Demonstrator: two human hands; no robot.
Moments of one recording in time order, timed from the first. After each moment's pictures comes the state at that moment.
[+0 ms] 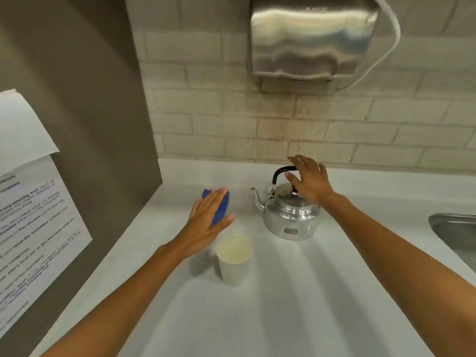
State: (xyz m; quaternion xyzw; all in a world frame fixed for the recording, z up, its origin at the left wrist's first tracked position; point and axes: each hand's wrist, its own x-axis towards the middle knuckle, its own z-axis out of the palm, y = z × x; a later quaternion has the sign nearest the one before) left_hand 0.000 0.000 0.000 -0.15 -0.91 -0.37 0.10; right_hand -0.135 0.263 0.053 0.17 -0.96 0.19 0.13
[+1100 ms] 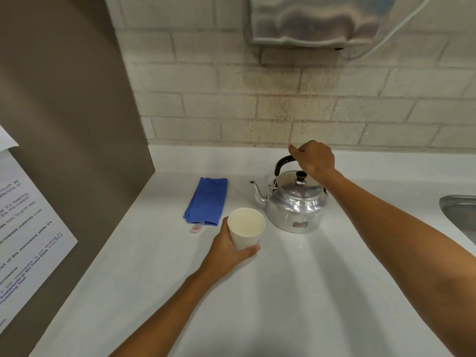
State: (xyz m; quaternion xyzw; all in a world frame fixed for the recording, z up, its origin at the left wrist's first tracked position) left_hand -0.011 0.049 -0.078 -0.01 -0.82 -0.58 0.04; right_hand -0.171 0.245 0.063 0.03 -0.95 0.26 0.15
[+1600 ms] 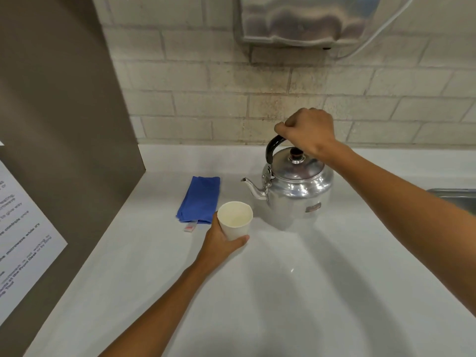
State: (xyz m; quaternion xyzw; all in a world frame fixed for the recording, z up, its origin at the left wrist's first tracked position) left_hand -0.032 0.045 -0.092 0.02 -0.80 -0.60 0.06; right_hand -0.135 0.235 0.131 0.17 -0.94 0.16 0.26
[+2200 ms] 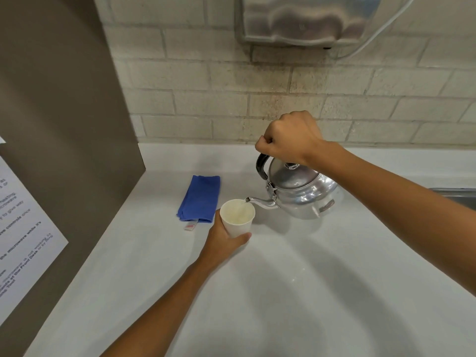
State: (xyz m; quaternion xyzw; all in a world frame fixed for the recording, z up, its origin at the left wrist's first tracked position) left_hand -0.039 0.047 -0.098 0.01 -0.80 -0.60 0.07; right_hand -0.099 0.205 0.140 0.31 -0.91 -0.05 0.28
